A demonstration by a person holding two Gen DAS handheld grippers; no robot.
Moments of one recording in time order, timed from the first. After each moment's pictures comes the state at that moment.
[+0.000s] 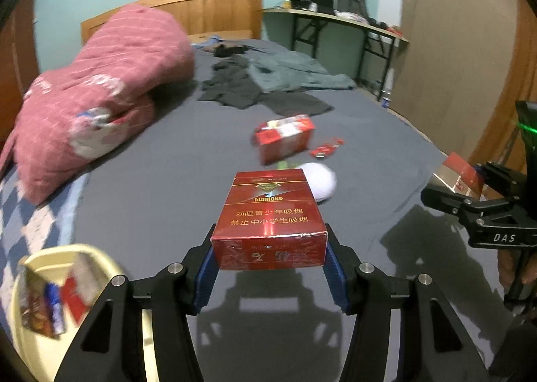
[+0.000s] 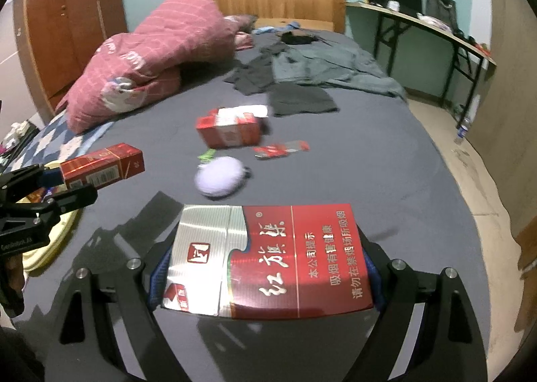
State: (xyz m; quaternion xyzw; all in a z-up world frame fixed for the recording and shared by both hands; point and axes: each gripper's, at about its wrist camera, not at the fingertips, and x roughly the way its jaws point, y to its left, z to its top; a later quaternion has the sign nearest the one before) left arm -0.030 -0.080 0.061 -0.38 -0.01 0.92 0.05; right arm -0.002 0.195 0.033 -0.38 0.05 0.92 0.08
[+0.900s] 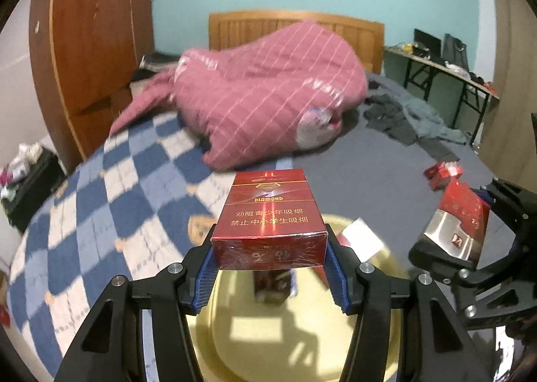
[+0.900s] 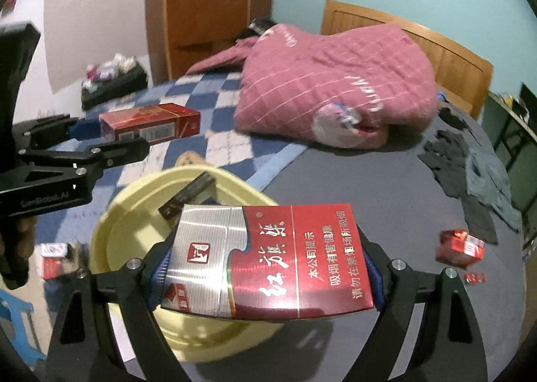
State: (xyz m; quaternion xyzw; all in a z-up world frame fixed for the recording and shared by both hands) left arm 0.116 -0.297 0.094 -0.34 -0.07 0.92 -0.15; right arm -0.098 -0.126 0.064 -0.35 -0.10 0.92 -0.14
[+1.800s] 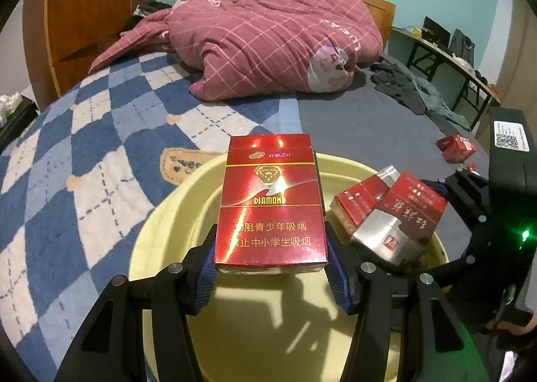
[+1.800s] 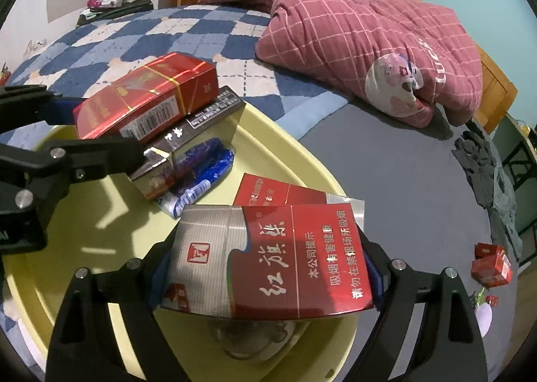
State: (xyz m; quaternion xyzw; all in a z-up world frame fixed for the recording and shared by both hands) left arm 0.075 -0.342 -0.002 -0.39 -0.14 0.90 -0.11; right arm -0.152 -0.181 -0.043 -0.41 -0.20 0.88 -0.13
